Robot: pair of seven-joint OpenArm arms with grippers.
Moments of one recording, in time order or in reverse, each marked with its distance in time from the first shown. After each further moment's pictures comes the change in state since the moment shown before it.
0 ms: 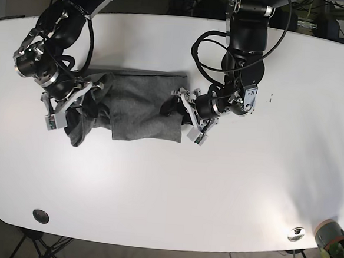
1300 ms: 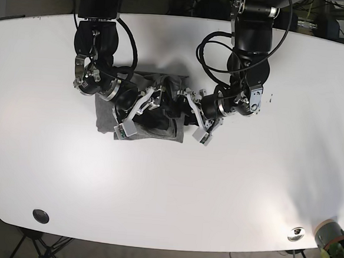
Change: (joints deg) left arm -0.2 -1.9 -0.2 0.1 -1.1 -1.0 0.1; right arm -0.4 2.4 -29.9 -22.8 -0.7 -1.4 28.4
